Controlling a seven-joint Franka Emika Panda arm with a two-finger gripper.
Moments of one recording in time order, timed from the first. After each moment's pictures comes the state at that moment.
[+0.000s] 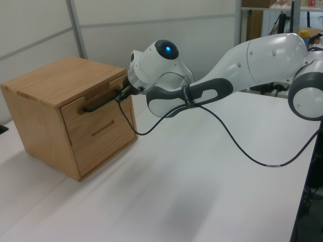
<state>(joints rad) 0.02 0.47 -0.02 -1.49 -0.27 2.79 0.21</state>
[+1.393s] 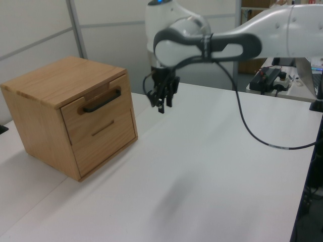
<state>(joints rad) 0.01 0.23 0.00 -1.43 -0.09 1.76 0.12</state>
